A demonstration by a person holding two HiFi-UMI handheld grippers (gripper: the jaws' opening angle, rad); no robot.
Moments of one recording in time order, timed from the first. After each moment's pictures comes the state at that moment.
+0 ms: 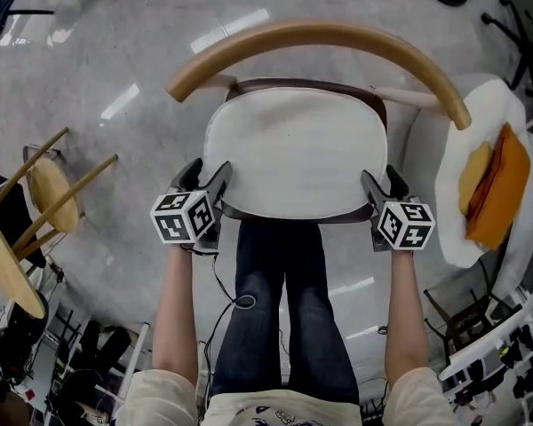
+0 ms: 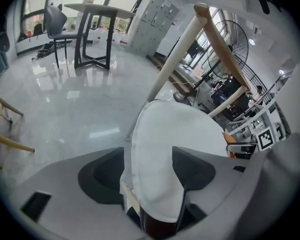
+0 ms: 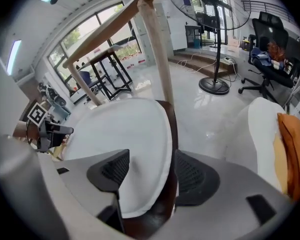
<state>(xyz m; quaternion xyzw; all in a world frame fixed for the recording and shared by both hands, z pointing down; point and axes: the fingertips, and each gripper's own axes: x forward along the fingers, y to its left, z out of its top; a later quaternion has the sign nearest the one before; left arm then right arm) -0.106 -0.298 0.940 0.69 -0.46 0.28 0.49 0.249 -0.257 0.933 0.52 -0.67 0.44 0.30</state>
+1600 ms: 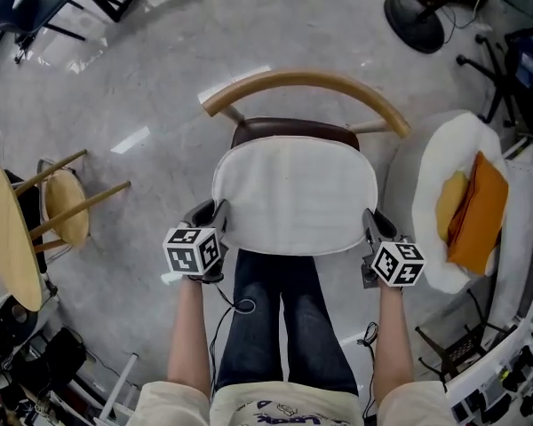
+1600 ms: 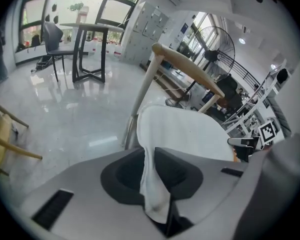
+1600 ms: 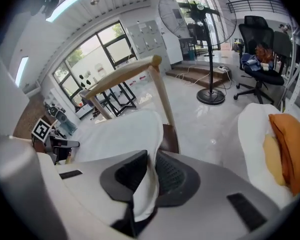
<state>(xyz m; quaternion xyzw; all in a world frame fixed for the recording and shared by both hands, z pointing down) -0.087 -0.244 0.805 0.72 -0.46 0.27 0.45 0.260 -0.212 0.788 0.54 -0.69 0.43 0.22</state>
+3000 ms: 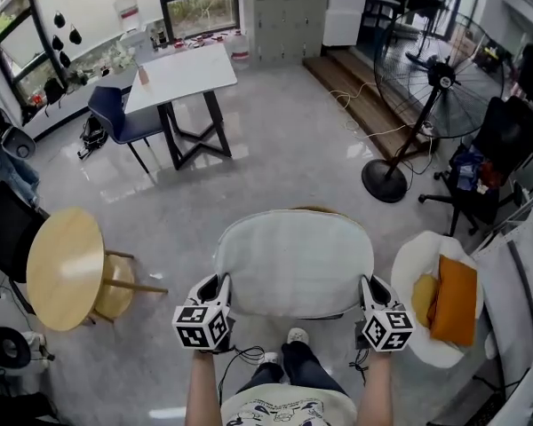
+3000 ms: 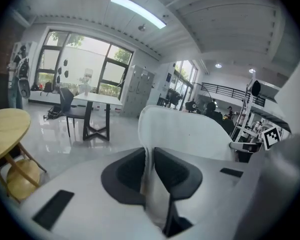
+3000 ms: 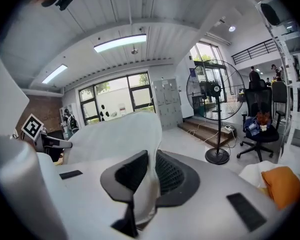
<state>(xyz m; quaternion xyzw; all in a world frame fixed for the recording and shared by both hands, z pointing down) -0.172 -0.102 0.343 0.78 -0.56 0.10 0.25 0.170 -0.091 0.340 0.60 -0.77 0.20 0.08</state>
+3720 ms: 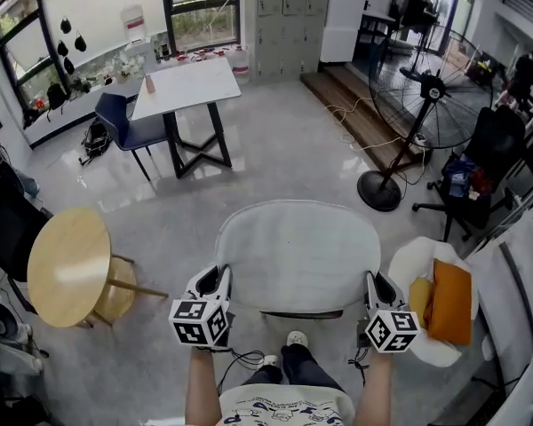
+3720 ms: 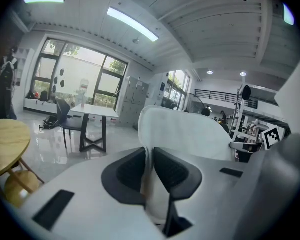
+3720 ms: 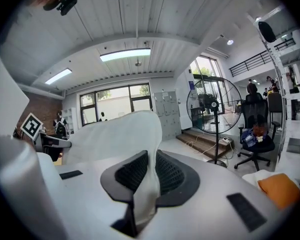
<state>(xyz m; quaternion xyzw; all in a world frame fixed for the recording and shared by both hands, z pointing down) -0.194 -0.051 0.280 0.80 -0.56 0.07 0.20 0.146 -0.027 0.276 0.62 -0.77 0.14 0.04</state>
